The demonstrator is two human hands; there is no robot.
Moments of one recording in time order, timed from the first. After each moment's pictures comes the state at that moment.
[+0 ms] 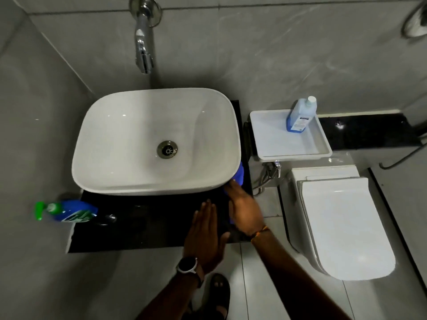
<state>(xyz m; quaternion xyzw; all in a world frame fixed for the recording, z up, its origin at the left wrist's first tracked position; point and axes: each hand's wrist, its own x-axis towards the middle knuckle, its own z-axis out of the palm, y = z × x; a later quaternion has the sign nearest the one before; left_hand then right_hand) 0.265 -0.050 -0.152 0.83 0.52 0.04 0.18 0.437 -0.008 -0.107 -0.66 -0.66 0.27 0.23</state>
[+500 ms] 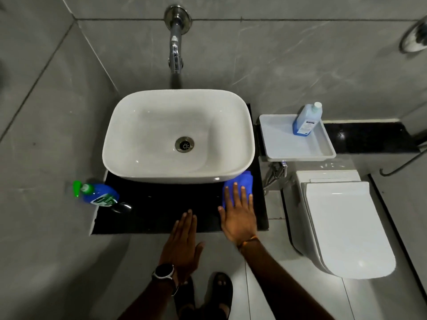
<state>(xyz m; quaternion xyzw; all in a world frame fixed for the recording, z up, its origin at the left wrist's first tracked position) 0.150 -0.083 -0.151 0.84 0.53 -0.01 0.15 0.364 -0.051 -0.138 -0.75 -0.64 0.14 0.07</state>
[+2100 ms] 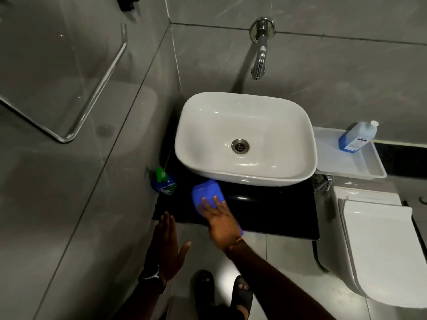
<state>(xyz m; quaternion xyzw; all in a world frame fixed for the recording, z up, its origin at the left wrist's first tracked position) -0.038 -0.091 -0.131 0.73 0.66 0.00 0.17 0.171 -0.030 -0.120 -0.55 -0.79 0.25 0.03</state>
